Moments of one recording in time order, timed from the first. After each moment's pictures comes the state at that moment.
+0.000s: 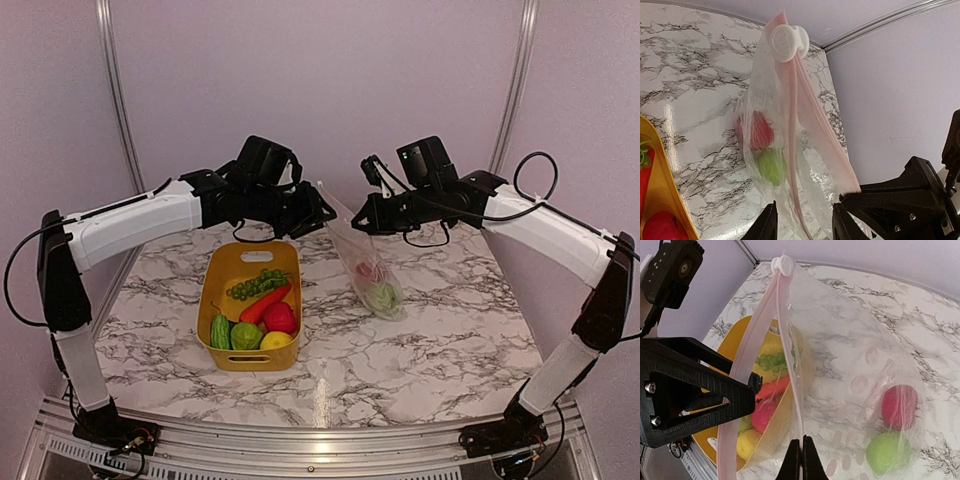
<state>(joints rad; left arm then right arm) -0.82 1.86 1.75 -0.43 0.14 -0.93 0.68 1.60 1.54 -0.58 -0.21 0.36</state>
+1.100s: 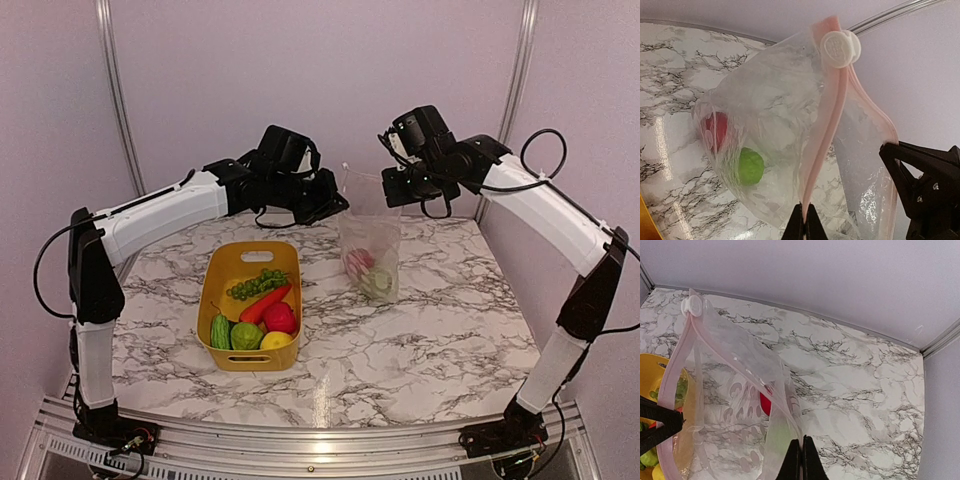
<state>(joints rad) -0.82 2.04 2.02 -0.47 0.17 -0.91 0.68 1.70 1.87 -0.89 0.38 0.21</state>
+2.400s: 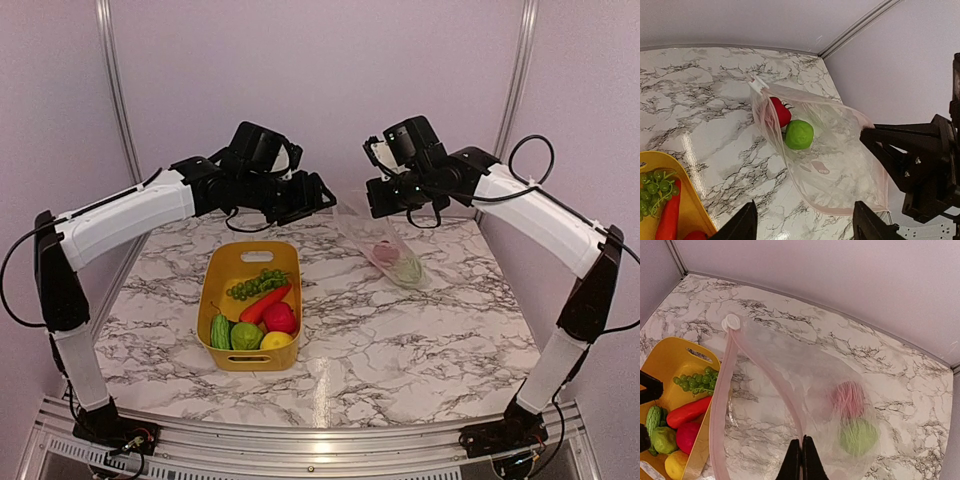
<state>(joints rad) -0.81 1.88 1.85 -0.51 0.11 -0.73 0.71 1.70 1.78 -0.77 0.24 0.18</state>
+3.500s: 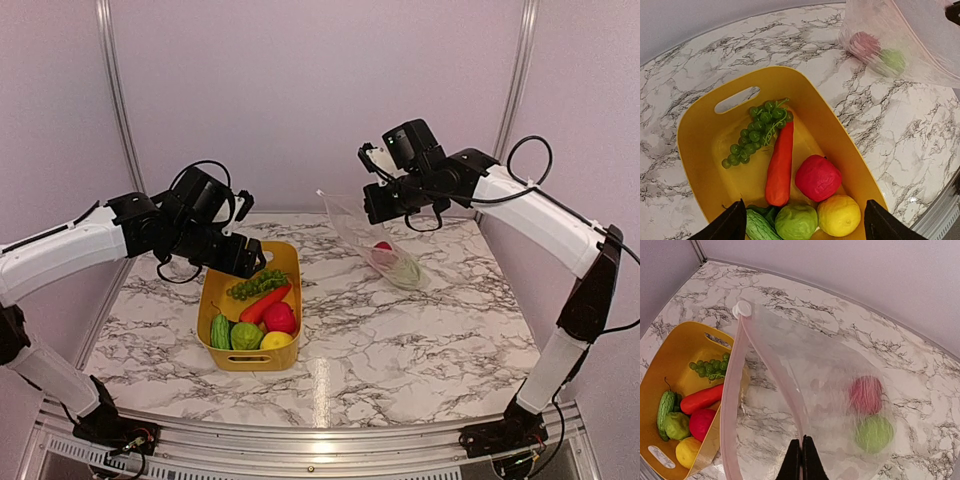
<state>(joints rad) -0.79 1.41 1.30 -0.69 -0.12 -0.33 0.71 1.70 1.77 -0.79 0.13 0.17</state>
